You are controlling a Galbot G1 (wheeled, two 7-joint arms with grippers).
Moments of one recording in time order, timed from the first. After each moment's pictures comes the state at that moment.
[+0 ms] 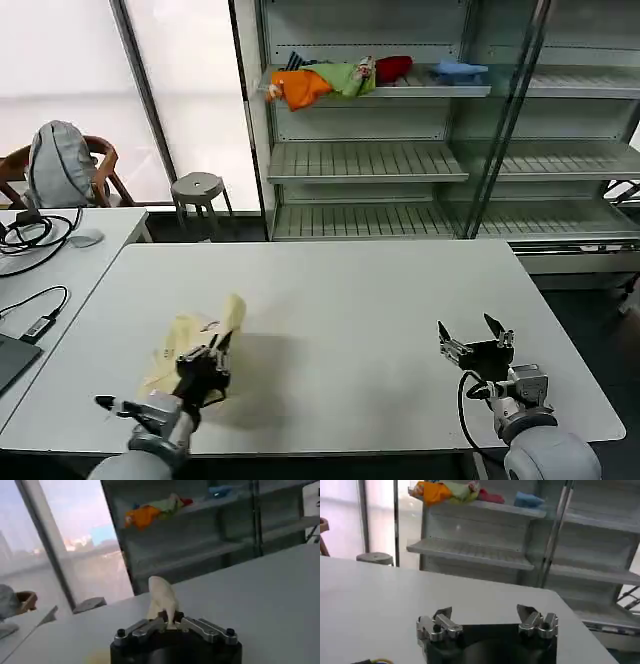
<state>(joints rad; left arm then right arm) 1.45 -1.14 -0.42 -2.28 -0.15 0.52 -0.09 -1.40 1.13 0.56 2.24 0.33 -0.58 0.16</state>
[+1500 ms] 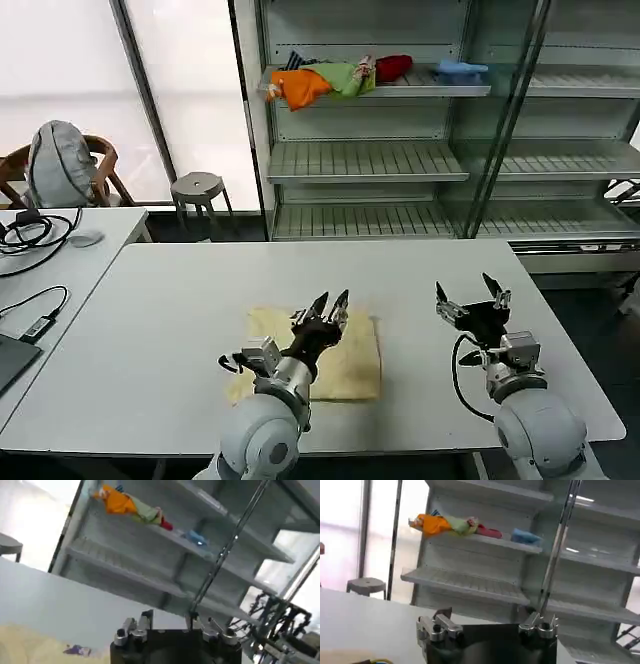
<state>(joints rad) 1.09 -1.46 -0.05 -2.10 -0.65 0.46 -0.41 -1.22 1.13 0.52 2.15 0.25 -0.50 0.13</state>
